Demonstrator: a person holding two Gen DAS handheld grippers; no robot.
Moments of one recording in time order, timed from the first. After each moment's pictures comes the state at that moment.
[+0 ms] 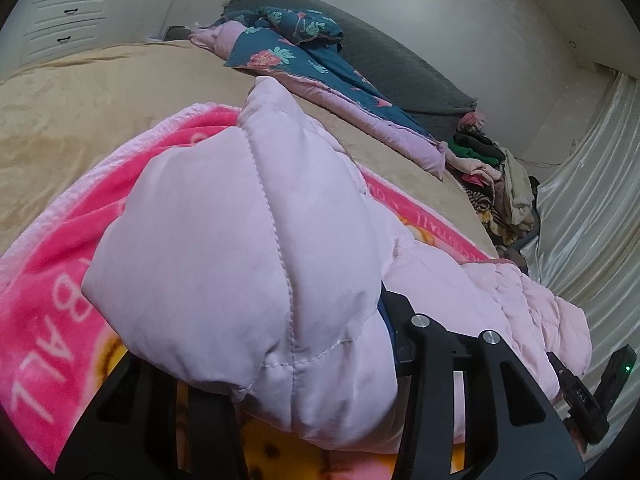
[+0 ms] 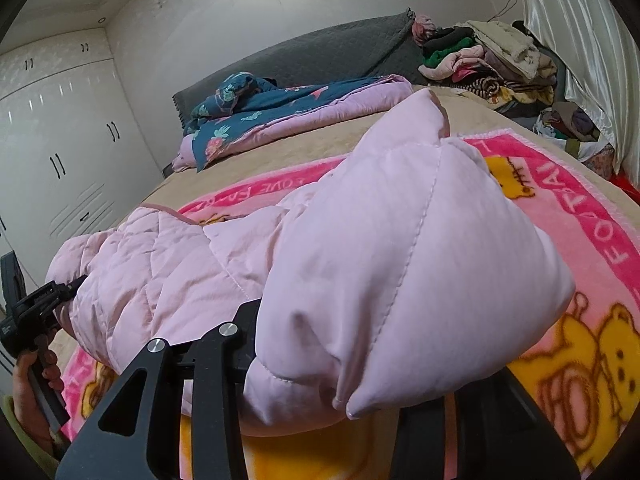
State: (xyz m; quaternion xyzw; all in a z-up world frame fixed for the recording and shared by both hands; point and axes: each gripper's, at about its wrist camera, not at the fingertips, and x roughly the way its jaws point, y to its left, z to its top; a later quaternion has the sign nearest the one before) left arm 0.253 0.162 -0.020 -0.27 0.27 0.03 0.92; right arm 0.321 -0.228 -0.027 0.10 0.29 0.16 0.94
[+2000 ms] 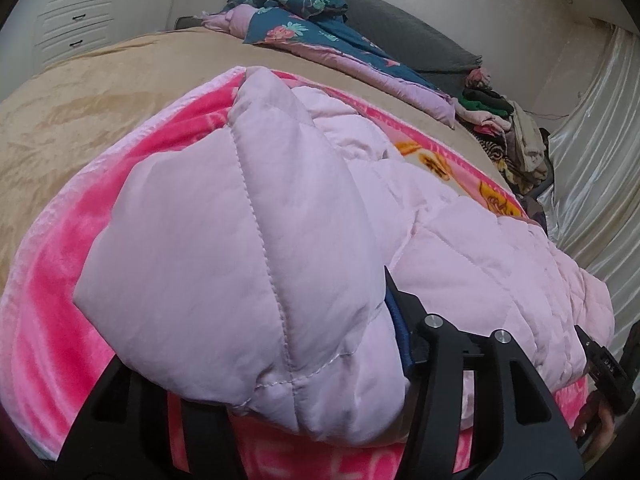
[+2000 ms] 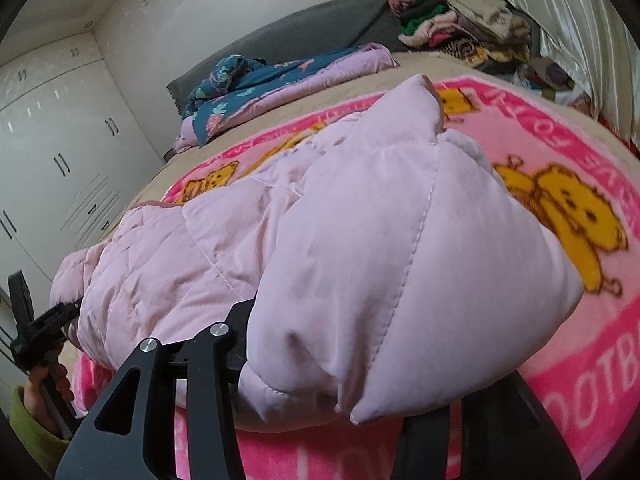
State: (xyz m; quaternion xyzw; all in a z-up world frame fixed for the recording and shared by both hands) left arm 0.127 0.150 -0.059 -0.22 0.33 0.04 0.92; right arm 0.186 -0.256 -0.069 0.14 0.33 0.15 0.92
